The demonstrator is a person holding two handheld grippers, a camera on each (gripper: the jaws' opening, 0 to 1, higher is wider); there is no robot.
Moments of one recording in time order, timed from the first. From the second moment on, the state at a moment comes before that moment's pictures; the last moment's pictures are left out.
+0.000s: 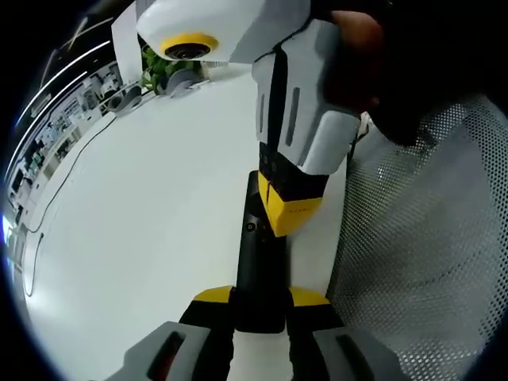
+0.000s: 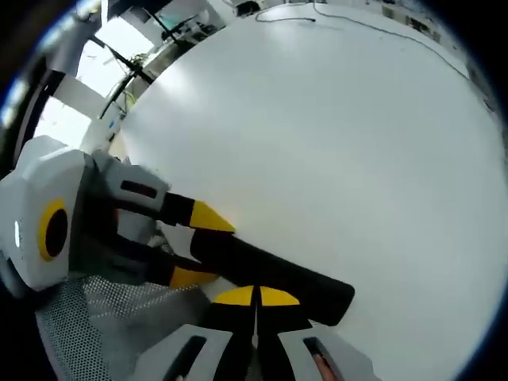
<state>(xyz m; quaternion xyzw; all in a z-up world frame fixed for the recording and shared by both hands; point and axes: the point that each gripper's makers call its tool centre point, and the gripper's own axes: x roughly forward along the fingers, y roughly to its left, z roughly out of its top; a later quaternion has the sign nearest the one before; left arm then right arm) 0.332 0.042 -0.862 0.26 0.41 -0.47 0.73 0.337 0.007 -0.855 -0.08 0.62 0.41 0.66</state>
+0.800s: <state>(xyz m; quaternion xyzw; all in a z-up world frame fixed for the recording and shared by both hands) 0.332 0.041 -0.862 0.26 0.41 -0.47 0.74 0.337 0.002 -0.854 -0.07 0.63 0.40 0.66</state>
